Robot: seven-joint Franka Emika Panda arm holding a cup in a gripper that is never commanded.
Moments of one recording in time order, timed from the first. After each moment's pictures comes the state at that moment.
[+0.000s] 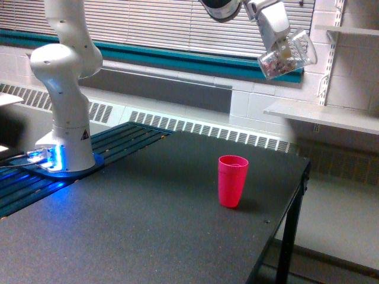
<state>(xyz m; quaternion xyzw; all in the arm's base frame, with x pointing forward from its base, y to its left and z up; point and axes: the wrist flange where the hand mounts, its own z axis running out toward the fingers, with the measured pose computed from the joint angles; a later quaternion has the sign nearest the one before) 0.571 0.090 0.508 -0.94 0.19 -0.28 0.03</state>
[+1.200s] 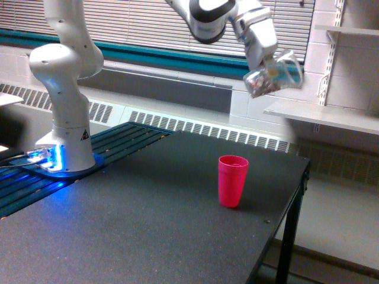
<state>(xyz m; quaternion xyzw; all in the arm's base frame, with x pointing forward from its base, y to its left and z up) 0.547 0.066 0.449 -0.95 0.14 -0.29 -0.05</state>
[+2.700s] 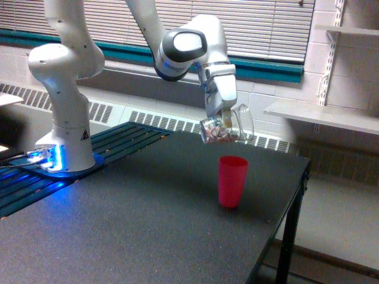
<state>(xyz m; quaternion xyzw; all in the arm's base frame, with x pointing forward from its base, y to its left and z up) 0.478 0.031 0.324 -0.97 0.08 -0.22 -0.13</state>
